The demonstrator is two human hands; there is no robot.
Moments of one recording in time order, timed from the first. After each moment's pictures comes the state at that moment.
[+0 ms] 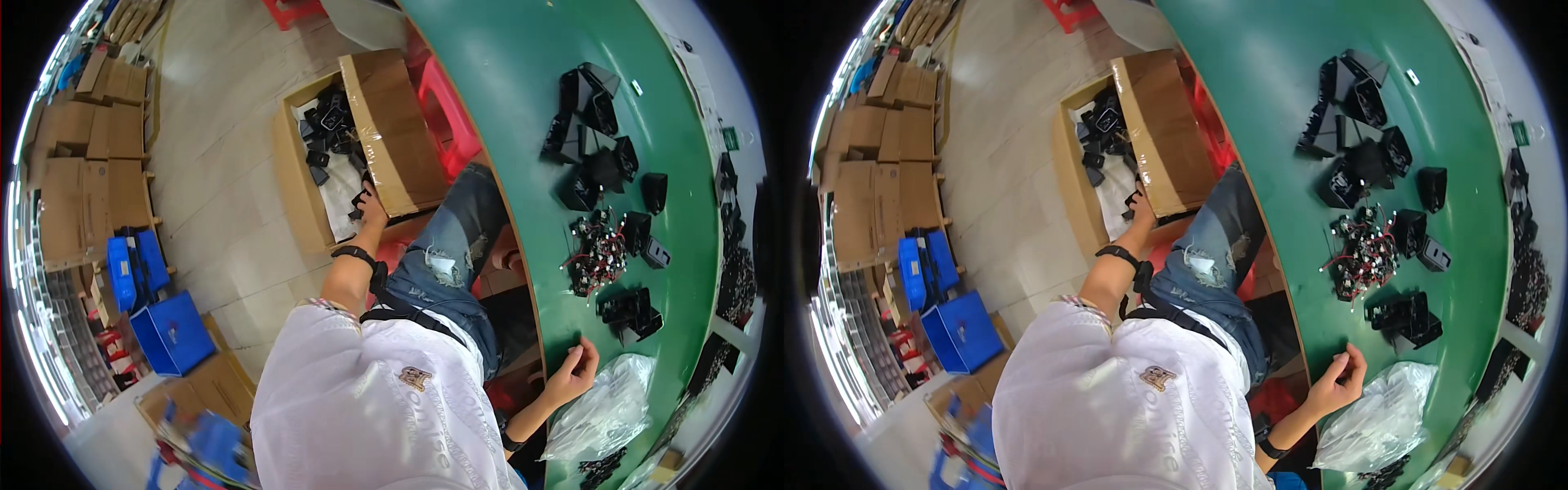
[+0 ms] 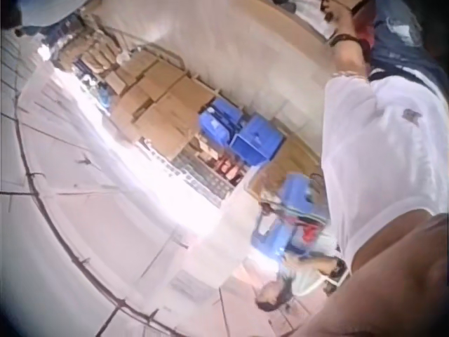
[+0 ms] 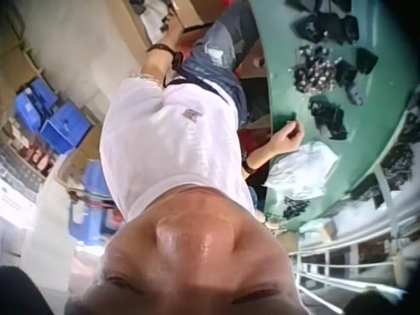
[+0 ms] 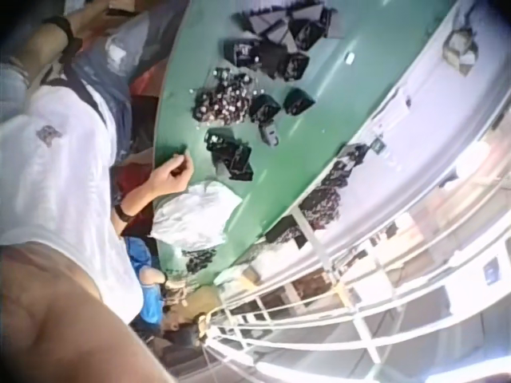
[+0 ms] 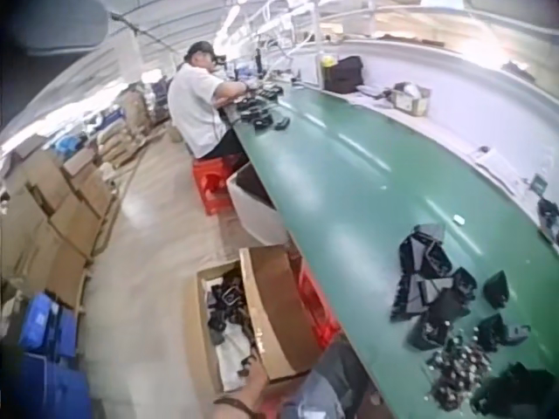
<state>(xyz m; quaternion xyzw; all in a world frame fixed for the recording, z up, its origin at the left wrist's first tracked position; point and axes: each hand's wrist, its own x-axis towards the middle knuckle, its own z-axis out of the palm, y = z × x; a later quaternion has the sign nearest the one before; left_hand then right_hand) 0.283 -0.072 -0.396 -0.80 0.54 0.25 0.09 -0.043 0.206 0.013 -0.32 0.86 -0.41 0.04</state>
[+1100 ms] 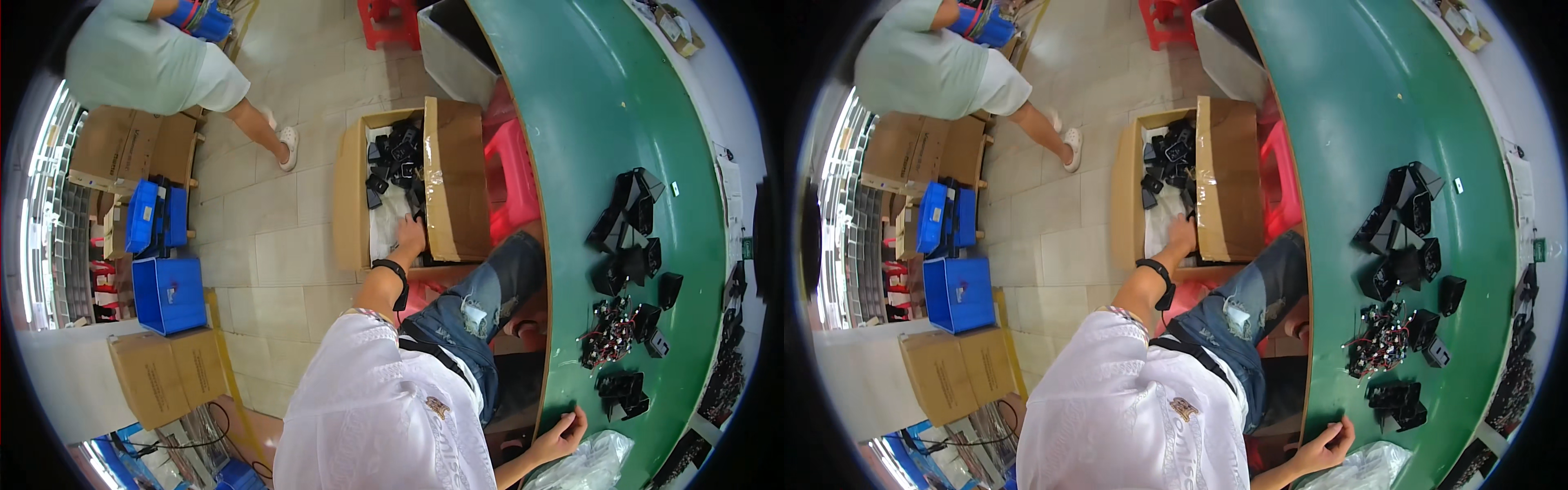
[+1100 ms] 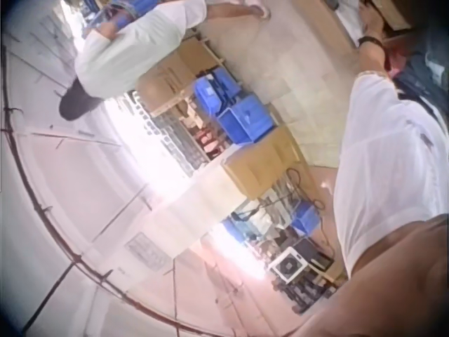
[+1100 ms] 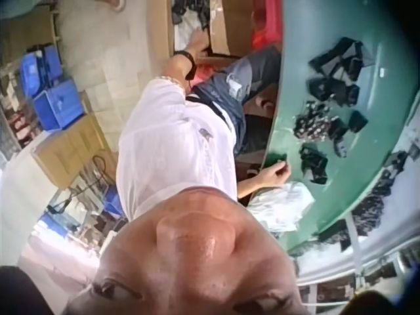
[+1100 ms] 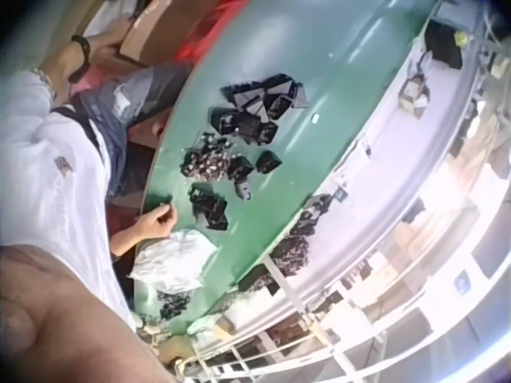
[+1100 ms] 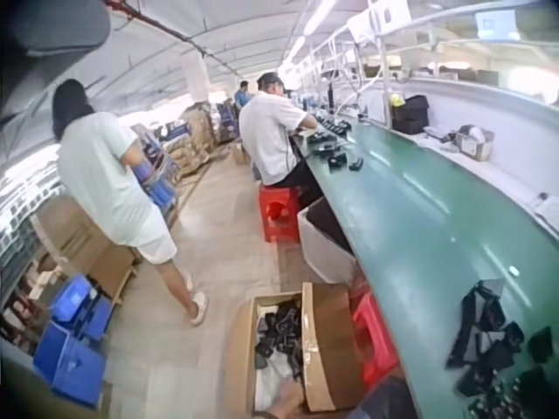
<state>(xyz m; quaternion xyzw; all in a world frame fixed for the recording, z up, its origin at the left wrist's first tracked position) 0.283 -0.094 -0.320 -0.74 0.62 0.23 0.11 -0.044 0.216 0.010 -0.31 0.87 -0.38 0.03</state>
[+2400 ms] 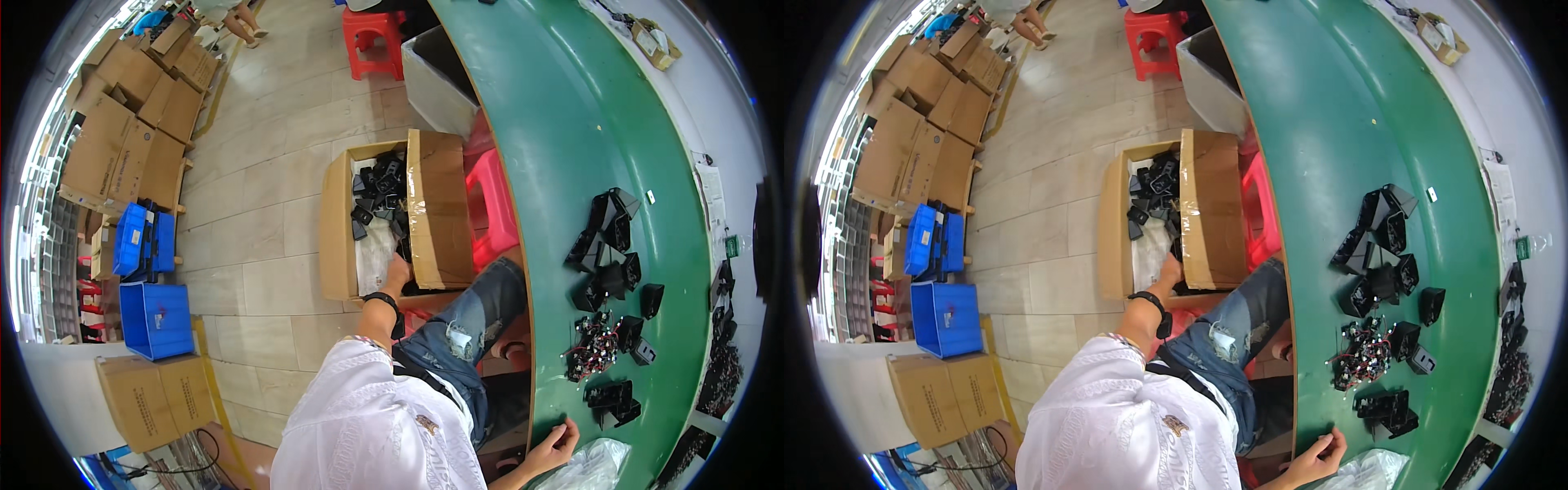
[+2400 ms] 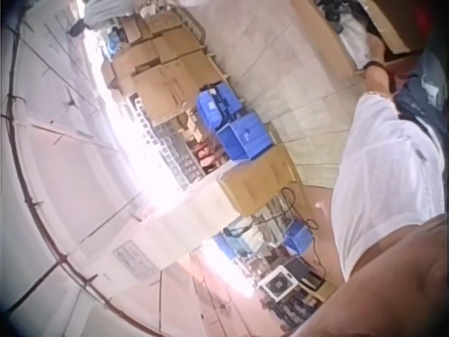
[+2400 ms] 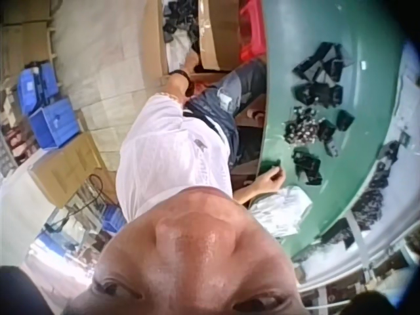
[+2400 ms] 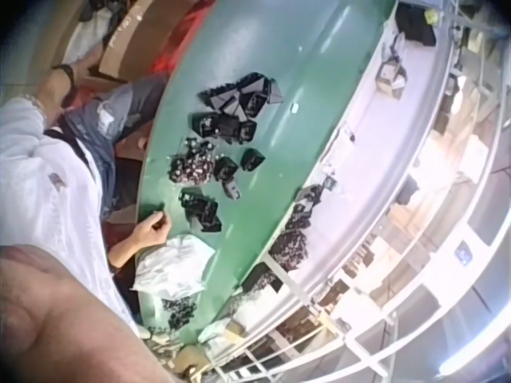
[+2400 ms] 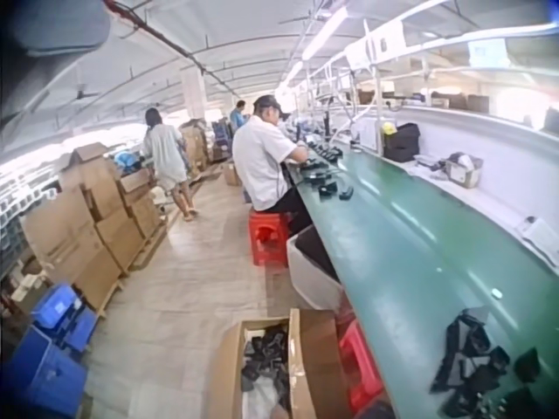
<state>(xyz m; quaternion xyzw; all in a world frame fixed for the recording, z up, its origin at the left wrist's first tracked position) 0.283 -0.086 -0.355 -0.81 0.43 0.40 -0.05 -0.050 0.221 0.004 -0.33 0.86 -0.39 0.03</state>
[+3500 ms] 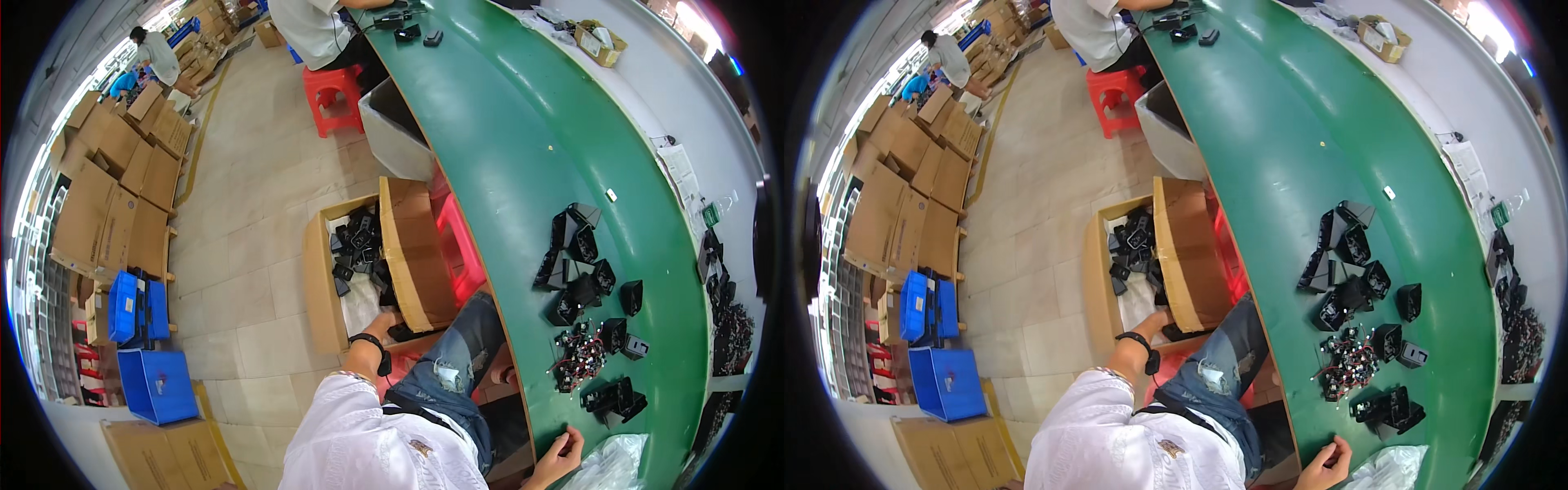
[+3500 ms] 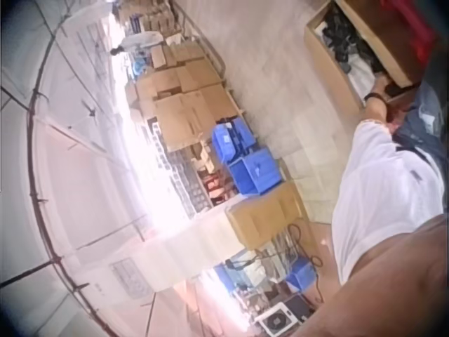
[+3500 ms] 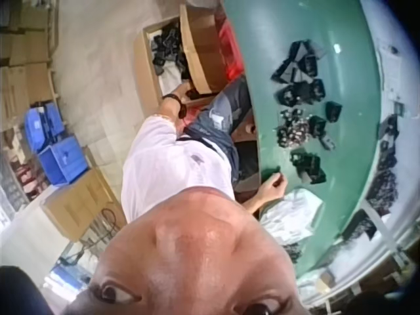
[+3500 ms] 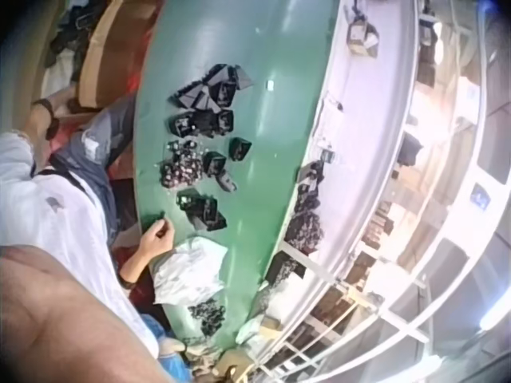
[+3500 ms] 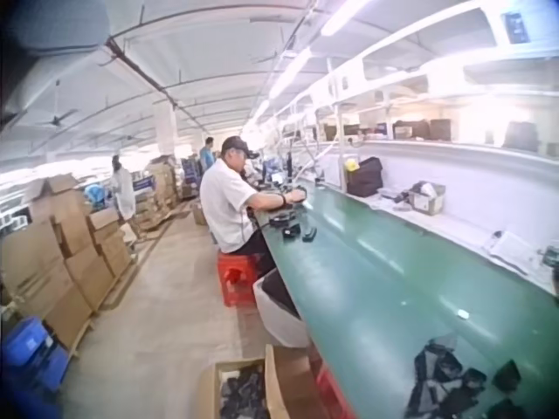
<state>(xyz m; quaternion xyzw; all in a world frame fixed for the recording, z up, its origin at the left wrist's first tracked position) 0.287 -0.132 -0.495 -0.42 0.79 0.36 0.26 -0.038 0.211 0.023 -0.32 0.88 -0.35 -0.03</state>
